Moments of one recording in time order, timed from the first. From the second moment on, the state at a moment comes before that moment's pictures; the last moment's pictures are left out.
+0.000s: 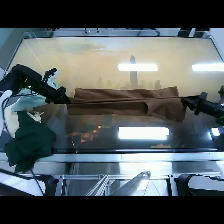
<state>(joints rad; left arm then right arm) 0.13 -1.76 1.45 -2.13 1.43 1.88 -0.64 -1.51 0.78 -0.15 1.17 0.70</state>
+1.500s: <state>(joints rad) 0.07 -1.84 1.70 -2.33 1.63 1.73 -0.77 -1.49 0.96 -0.64 1.12 0.88</state>
